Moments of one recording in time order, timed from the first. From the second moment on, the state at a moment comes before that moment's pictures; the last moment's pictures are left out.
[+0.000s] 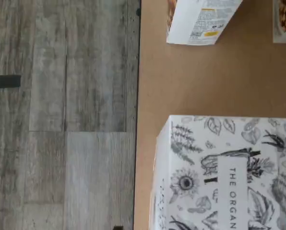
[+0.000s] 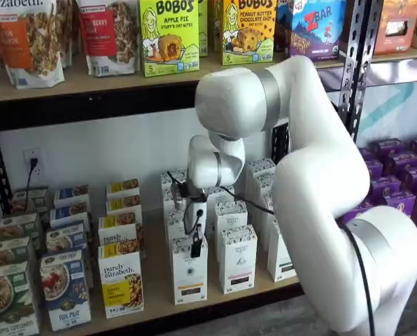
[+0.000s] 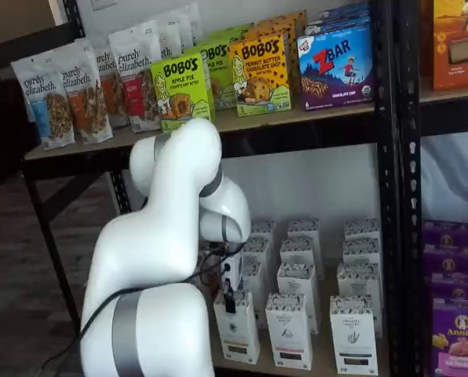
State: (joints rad) arm 0.23 1.05 -1.61 0.23 0.55 -1.52
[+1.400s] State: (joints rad) arm 0.23 1.13 -1.69 0.15 0.55 -1.46
